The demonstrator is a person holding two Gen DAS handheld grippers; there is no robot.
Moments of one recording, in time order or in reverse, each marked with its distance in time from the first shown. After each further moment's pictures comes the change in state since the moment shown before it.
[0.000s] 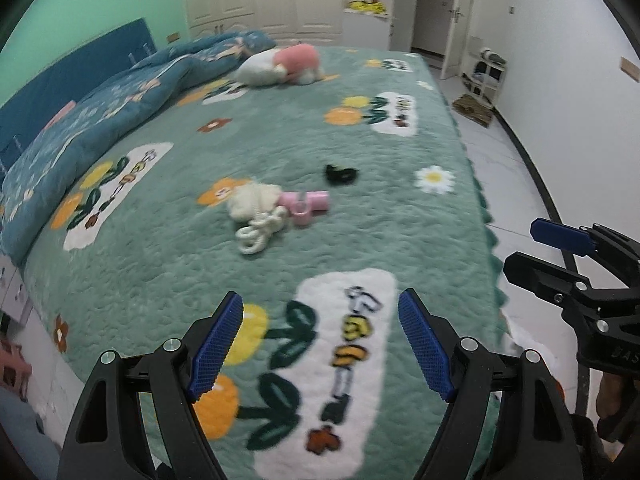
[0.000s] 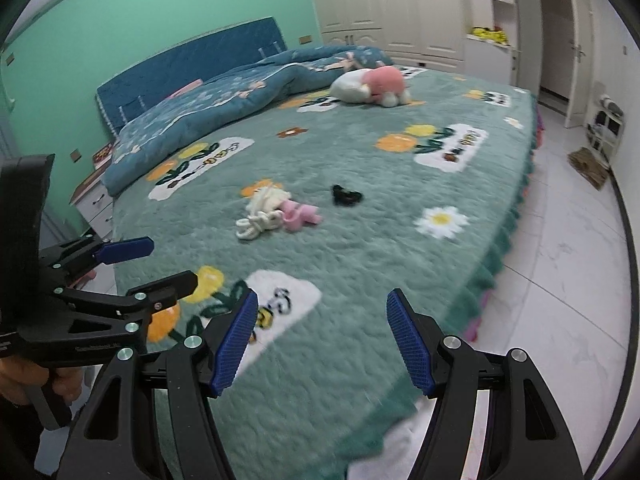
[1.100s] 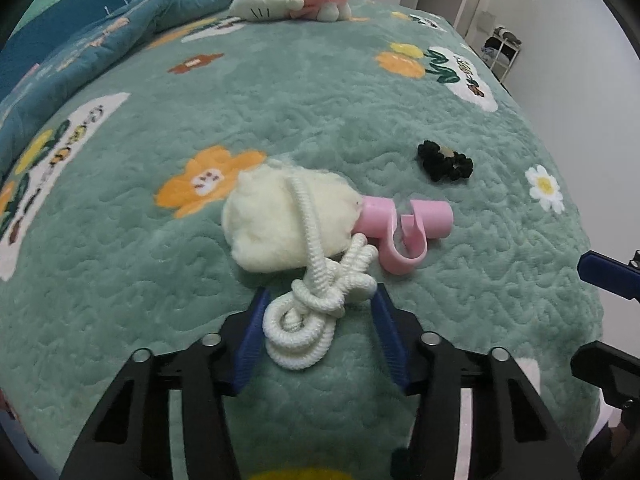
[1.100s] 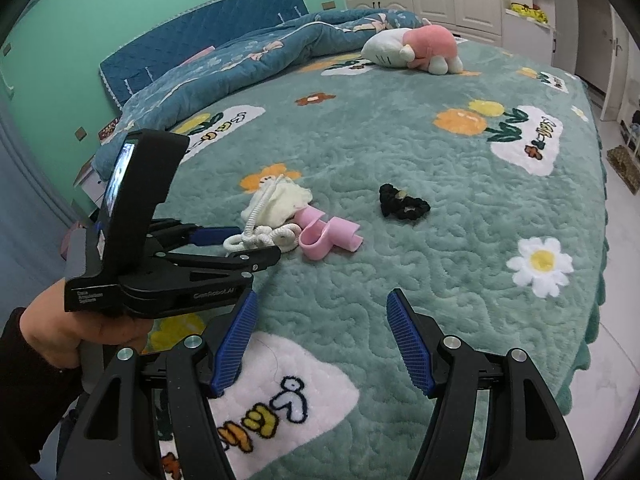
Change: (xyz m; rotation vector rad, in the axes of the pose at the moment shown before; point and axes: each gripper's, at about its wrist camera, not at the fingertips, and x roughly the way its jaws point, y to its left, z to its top) left arm 0.163 0.074 0.050 -0.013 0.160 -0.105; right arm 0.143 0.007 0.050 -0.019 0.112 0.068
